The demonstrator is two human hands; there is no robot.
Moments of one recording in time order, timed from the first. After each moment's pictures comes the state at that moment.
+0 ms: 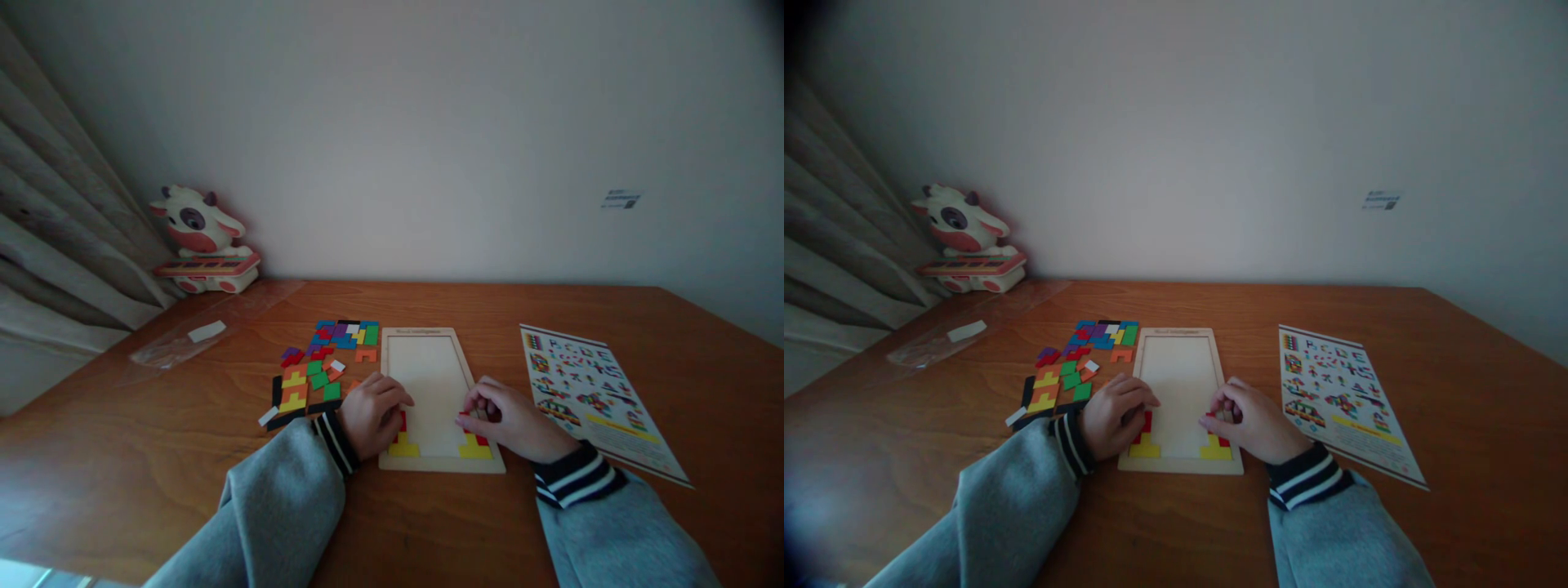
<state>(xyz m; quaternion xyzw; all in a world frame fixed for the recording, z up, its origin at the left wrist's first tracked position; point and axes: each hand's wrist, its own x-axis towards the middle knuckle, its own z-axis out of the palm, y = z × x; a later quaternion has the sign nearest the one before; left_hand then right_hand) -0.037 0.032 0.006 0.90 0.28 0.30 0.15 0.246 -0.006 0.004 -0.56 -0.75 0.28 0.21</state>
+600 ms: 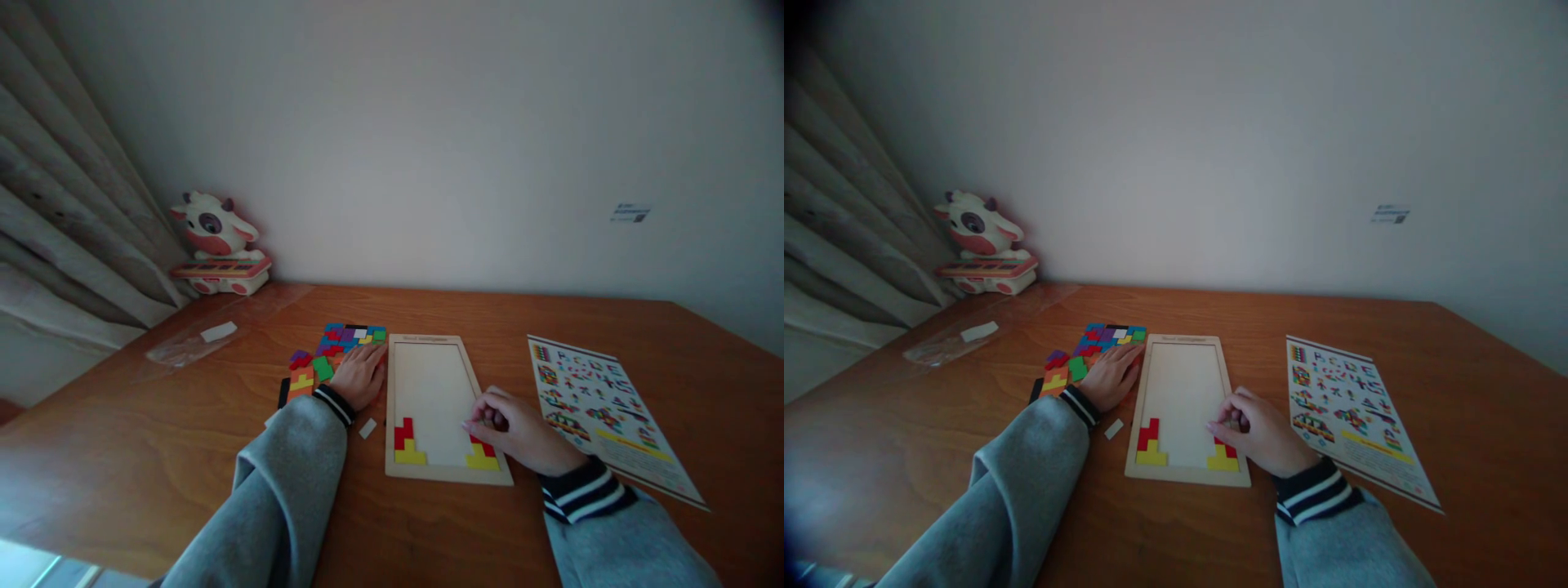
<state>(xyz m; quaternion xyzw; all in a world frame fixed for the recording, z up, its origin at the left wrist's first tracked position) -0.063 0.103 -0.015 0.87 0.44 0.22 0.00 0.245 -0.004 0.001 -0.57 -0.74 0.28 0.21</state>
